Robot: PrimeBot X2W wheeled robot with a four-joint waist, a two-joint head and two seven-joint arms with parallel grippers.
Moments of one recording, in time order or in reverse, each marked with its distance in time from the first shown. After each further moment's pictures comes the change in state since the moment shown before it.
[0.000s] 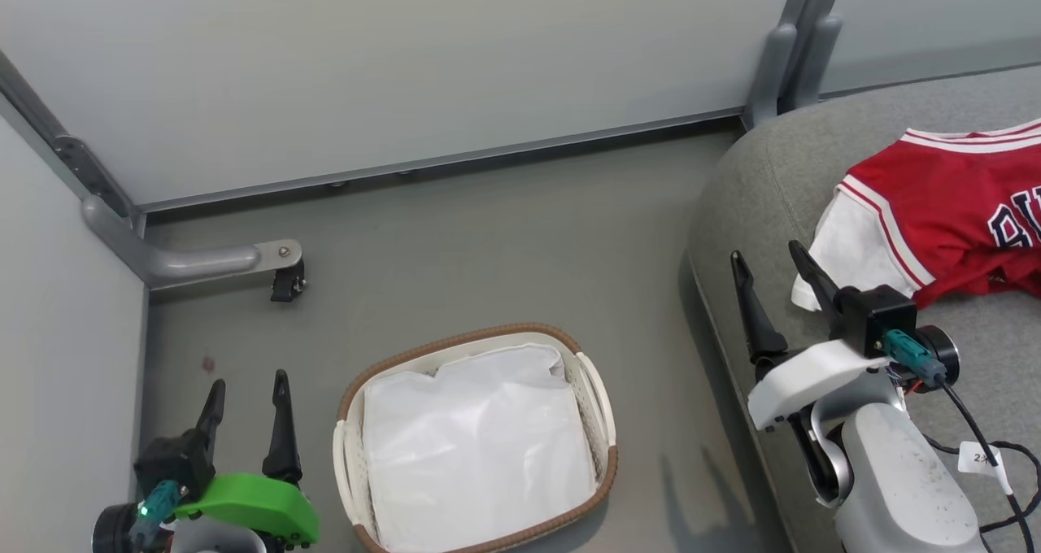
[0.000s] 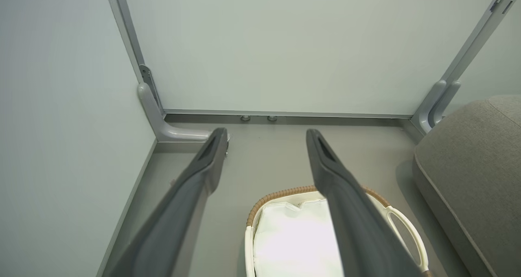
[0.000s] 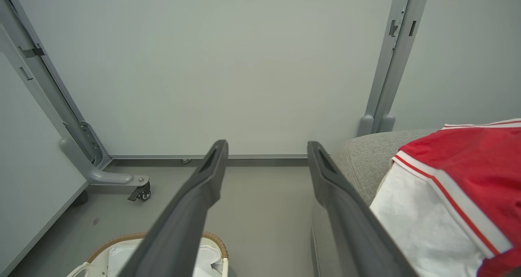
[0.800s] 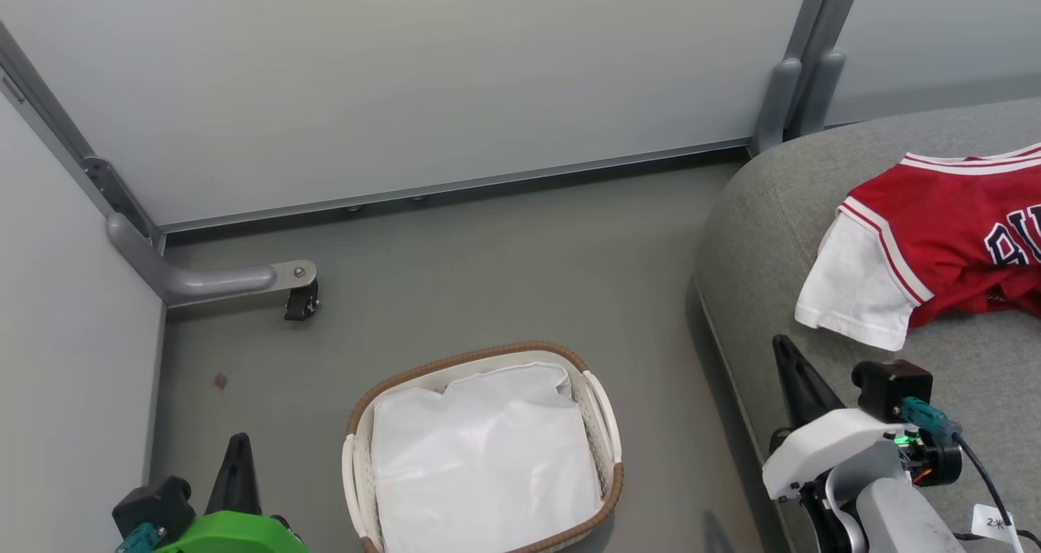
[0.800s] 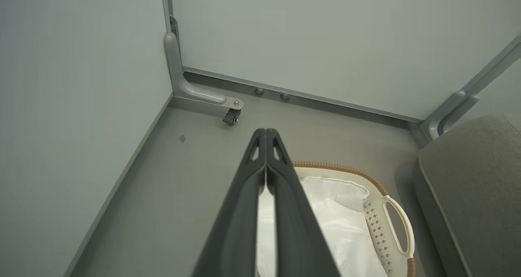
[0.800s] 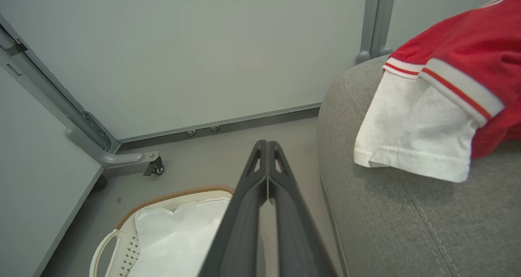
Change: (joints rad) left arm 0.062 -0.024 0.059 0.059 -0.115 -0.003 0.043; right arm 0.132 0.007 -0.026 0.050 0.129 0.000 0.041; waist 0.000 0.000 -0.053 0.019
